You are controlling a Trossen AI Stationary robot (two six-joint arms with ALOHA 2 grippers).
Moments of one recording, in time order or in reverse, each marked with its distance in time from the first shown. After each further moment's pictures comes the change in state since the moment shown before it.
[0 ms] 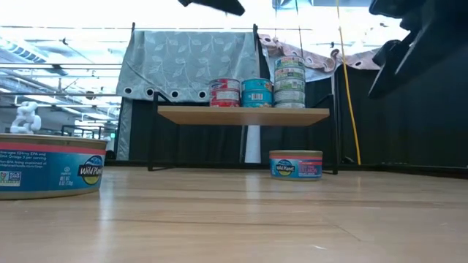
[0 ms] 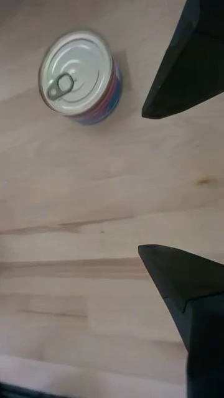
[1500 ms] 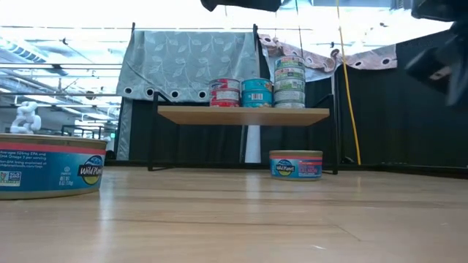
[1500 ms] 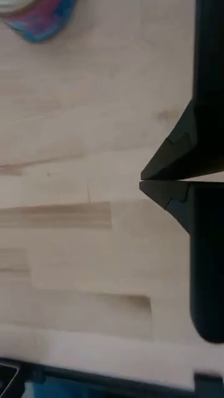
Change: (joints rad) left arm -0.027 0.112 -0.009 0.211 0.111 0.105; right arm 0.166 0.117 -0.009 0.035 -0.048 0.131
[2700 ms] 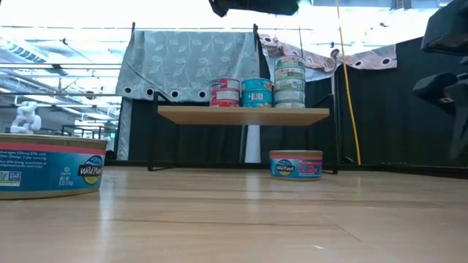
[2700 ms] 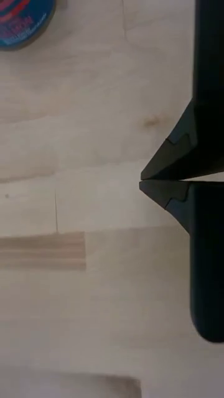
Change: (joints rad) left arm 0.006 0.051 0.000 0.085 -0.023 0.052; right arm 0.073 0.202 -0.002 0.010 0.133 0.067
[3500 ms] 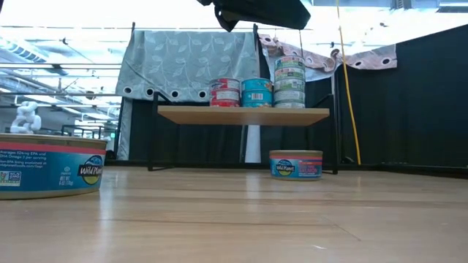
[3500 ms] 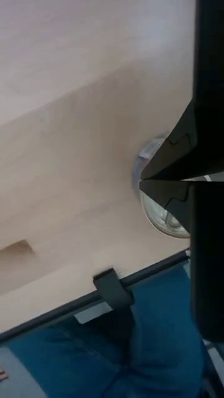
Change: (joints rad) left arm 0.005 0.051 0.000 0.019 0.074 0.011; right arm 0.263 -0.180 0.116 -0.260 -0.318 0.734
